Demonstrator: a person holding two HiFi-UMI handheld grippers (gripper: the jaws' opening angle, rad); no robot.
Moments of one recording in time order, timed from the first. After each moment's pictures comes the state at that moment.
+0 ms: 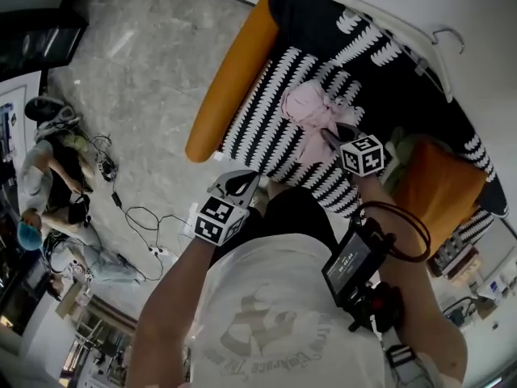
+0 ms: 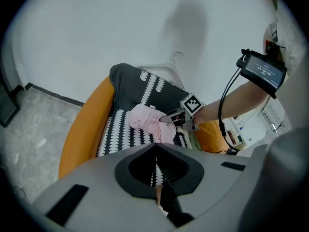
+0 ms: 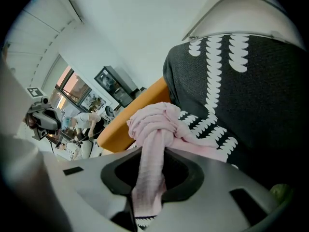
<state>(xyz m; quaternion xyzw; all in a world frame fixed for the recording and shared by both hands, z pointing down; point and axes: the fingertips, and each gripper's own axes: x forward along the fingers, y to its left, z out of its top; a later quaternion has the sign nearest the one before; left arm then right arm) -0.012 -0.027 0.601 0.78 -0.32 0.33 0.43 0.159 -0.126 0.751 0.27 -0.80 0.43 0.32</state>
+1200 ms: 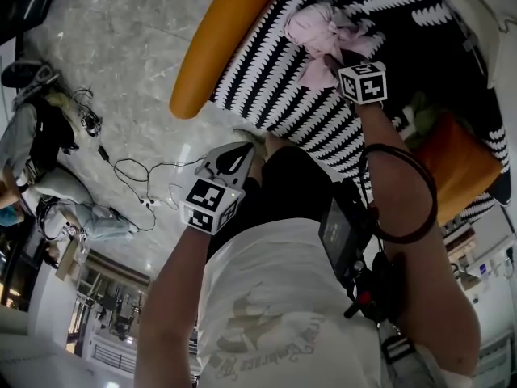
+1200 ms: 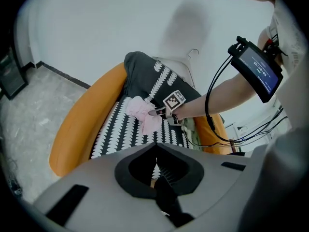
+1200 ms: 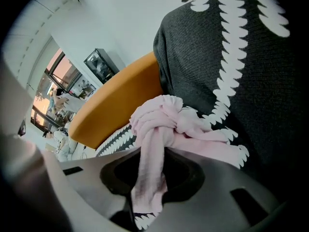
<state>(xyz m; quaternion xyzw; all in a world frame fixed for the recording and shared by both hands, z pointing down) -0.040 0.011 0.639 0.73 -0.35 0.31 0.50 0.117 -0.167 0.863 0.27 -0.78 0.40 0.40</state>
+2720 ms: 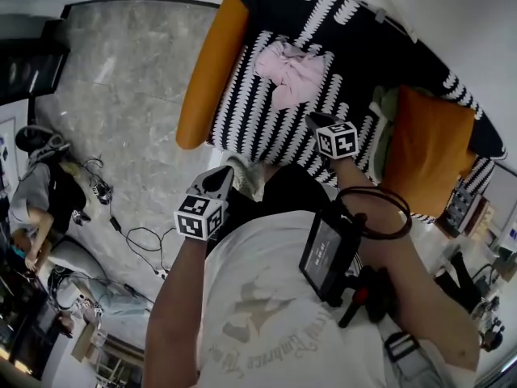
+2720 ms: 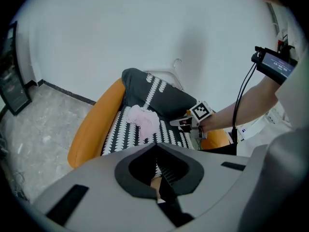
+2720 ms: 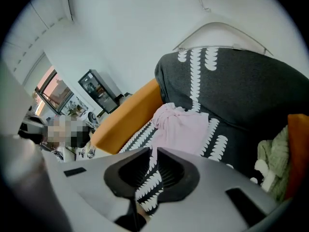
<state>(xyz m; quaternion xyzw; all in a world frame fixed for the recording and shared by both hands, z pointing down) -0.078 0.061 0.582 0.78 -0.36 0.30 0.42 0.148 -0.039 0.727 0.40 -0.75 0.42 0.32</state>
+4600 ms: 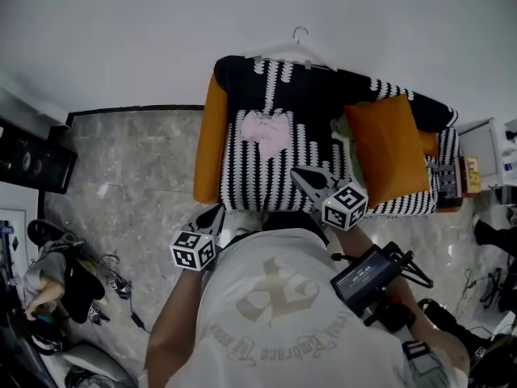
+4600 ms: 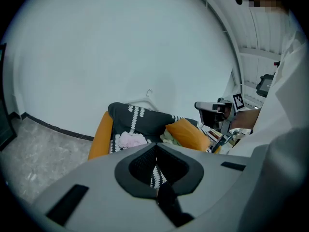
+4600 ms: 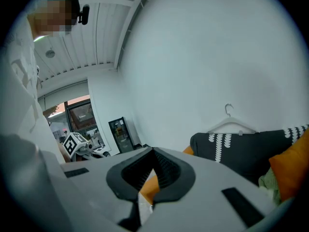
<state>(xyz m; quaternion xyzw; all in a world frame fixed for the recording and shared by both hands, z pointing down) -0.164 0.116 0.460 0.89 -0.30 0.20 0.28 0.039 0.100 0.381 0.46 -0.86 0.21 0.06</state>
